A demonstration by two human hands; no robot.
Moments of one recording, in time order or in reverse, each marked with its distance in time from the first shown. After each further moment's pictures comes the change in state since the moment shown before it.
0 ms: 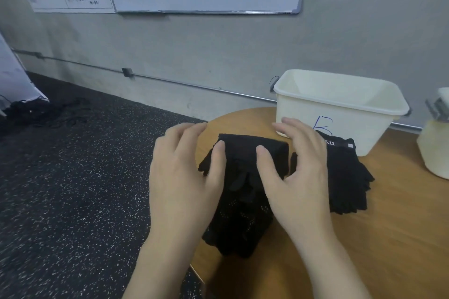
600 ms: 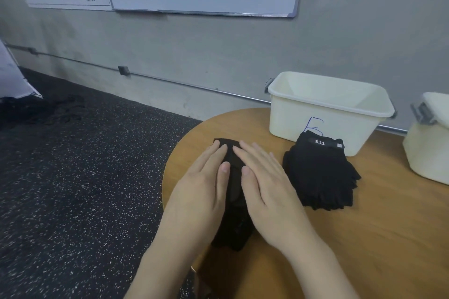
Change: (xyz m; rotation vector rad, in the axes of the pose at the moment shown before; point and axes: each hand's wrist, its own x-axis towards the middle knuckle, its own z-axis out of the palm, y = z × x) left_hand -0.026 -0.012 0.021 -0.068 -0.343 0.078; right_hand -0.020 0.013 0.000 -0.176 -0.538 -0.055
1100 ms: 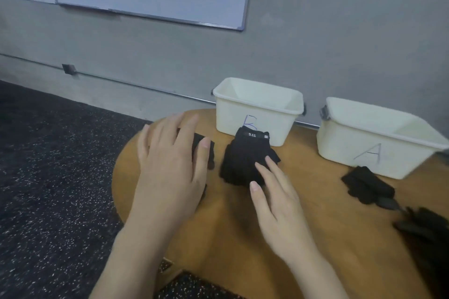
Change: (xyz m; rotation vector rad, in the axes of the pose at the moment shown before) left_hand -0.016 0.090 -0.022 0.128 0.147 0.099; right_hand -0.107 0.027 -0.084 -0.104 0.146 0.324
